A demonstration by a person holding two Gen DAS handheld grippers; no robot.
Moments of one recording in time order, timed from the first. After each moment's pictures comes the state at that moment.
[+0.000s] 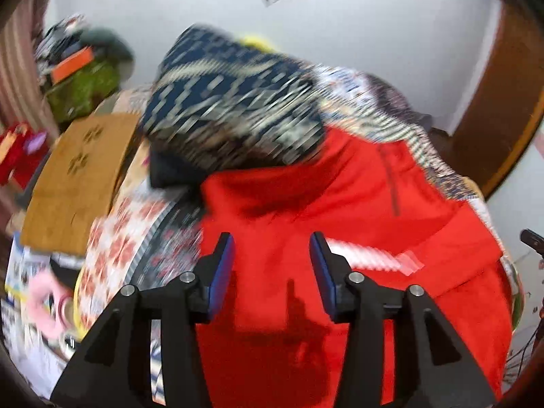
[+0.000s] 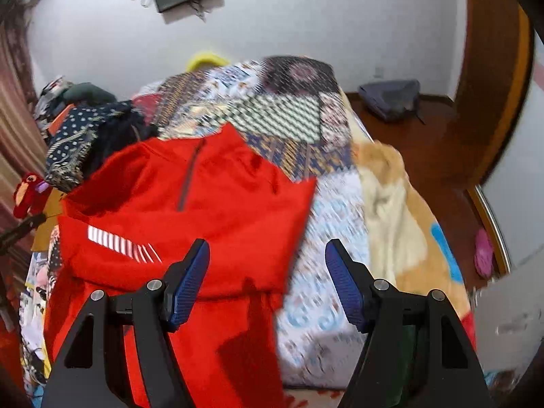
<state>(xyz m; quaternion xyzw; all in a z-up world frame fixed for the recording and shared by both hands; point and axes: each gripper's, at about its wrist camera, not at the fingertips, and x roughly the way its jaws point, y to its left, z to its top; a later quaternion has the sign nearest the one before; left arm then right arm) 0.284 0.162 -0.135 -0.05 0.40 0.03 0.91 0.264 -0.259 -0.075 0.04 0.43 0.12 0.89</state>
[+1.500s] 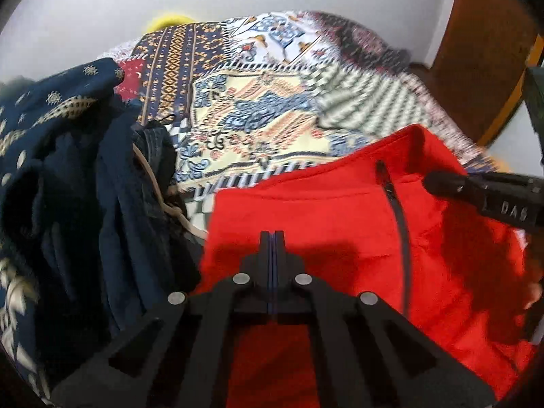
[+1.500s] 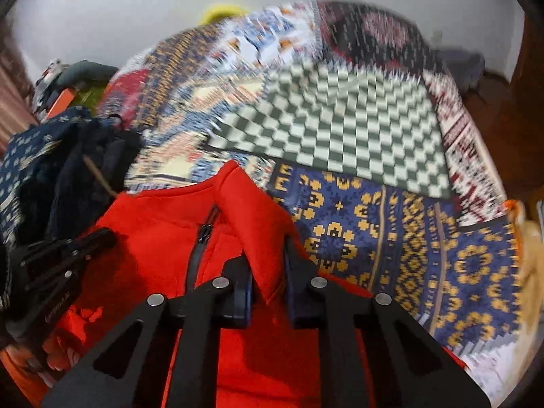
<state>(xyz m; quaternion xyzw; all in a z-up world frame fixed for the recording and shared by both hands) 0.530 0.055 -0.210 0.04 0.49 -0.06 0.87 0.484 -0.151 -0.154 0.05 0.51 0.18 0.84</state>
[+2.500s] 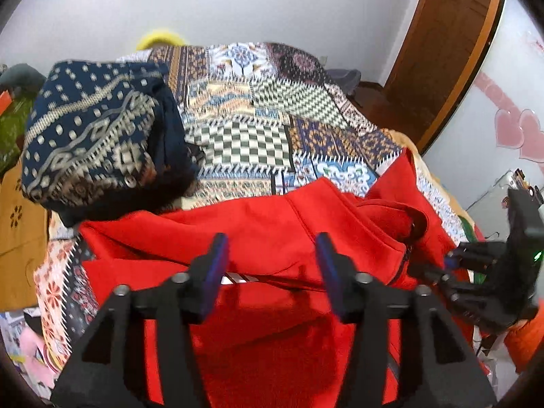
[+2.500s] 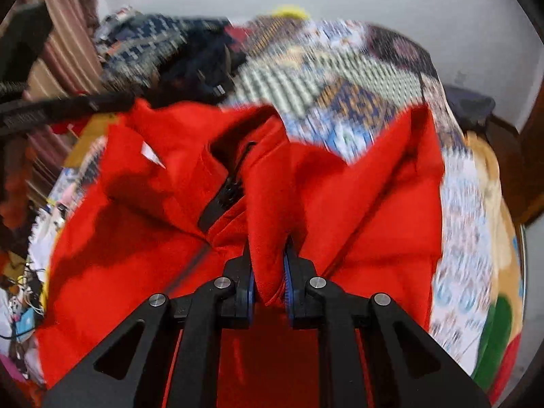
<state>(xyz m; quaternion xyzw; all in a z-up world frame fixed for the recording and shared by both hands) 0.319 0.059 -0.134 -0.01 0.46 -0.13 0.88 0.244 -0.170 -0.144 -0.04 0.49 0.25 0.83</state>
